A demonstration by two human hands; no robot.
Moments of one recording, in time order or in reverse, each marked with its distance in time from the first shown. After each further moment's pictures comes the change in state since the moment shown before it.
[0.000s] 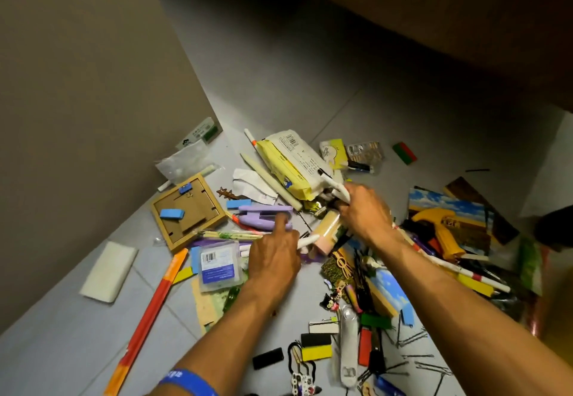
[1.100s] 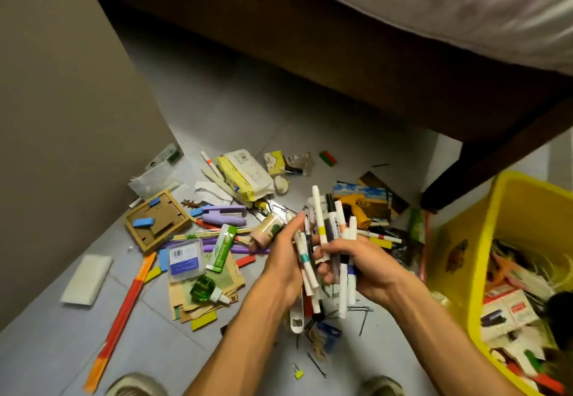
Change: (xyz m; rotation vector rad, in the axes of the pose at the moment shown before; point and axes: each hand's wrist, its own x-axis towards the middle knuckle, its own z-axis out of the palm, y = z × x) left_hand -0.101 0.131 -0.078 -1.879 -0.625 -0.414; right_hand -0.216 -0.004 -0.130 1.491 -0.414 0.492
